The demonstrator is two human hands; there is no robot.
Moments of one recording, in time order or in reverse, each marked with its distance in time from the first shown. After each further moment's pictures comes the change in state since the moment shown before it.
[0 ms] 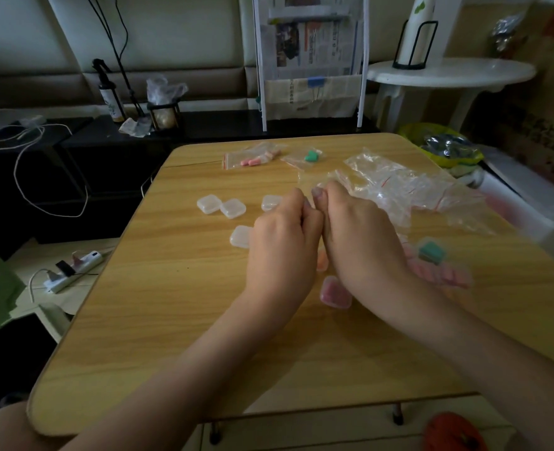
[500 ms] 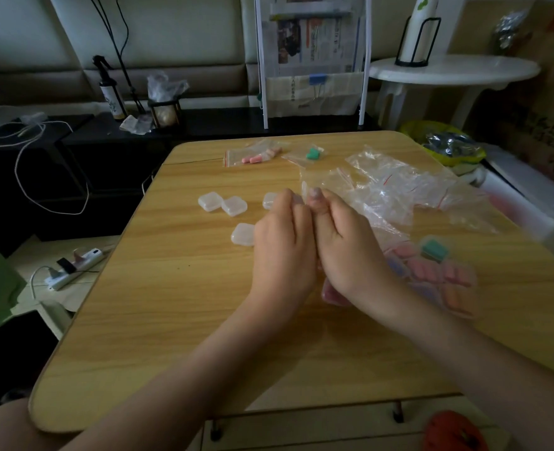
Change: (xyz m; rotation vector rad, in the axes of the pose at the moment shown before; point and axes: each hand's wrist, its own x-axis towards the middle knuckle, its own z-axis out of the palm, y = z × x) left_hand -0.004 0.006 0.000 -0.192 0.020 -0.172; right_hand -0.009 -0.009 0.012 0.739 -0.056 0.227
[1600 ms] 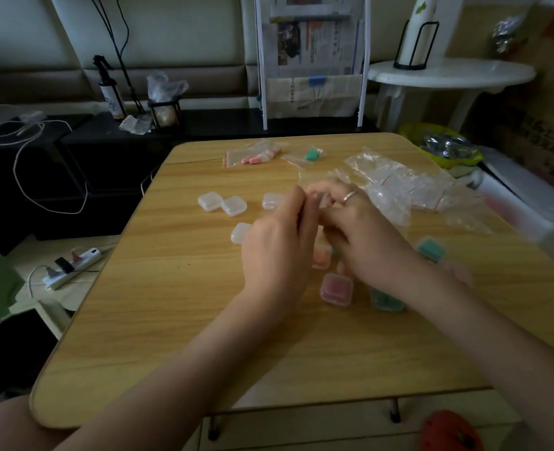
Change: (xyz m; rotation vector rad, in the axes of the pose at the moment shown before) left_hand 0.003 -0.008 -0.005 0.303 0.069 0.287; right_hand 0.021 0.027 -0.030 -0.589 -0.227 -0.418
